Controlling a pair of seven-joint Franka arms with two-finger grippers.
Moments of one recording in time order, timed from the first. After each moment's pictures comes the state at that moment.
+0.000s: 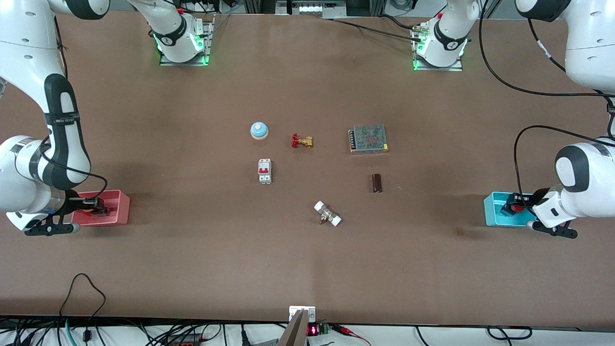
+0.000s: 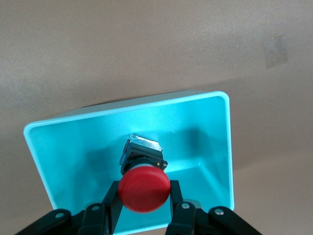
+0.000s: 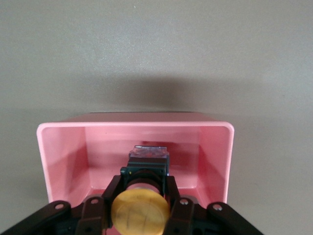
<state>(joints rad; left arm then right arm) 0.22 0.70 0.02 -1.52 -0.02 2.04 0.43 -0.06 0.73 -0.19 -1.49 0.08 2.14 -0.33</state>
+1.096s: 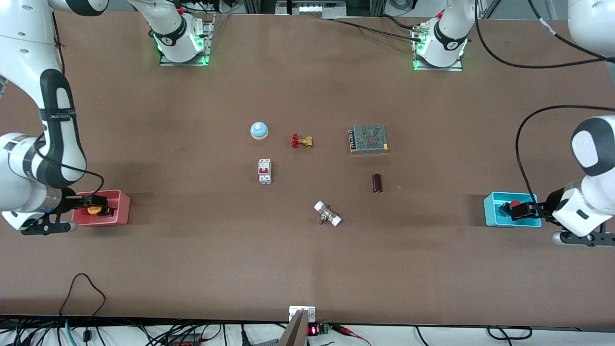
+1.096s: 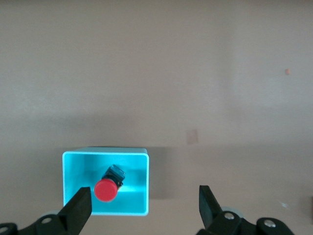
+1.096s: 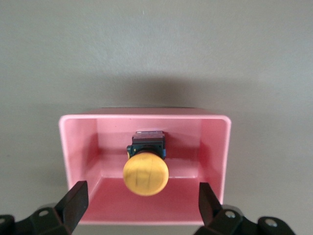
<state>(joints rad) 0.10 0.51 0.00 -1.40 -0.01 1.96 0.10 -0.06 0.68 -0.19 -1.48 0.08 2.08 -0.33</state>
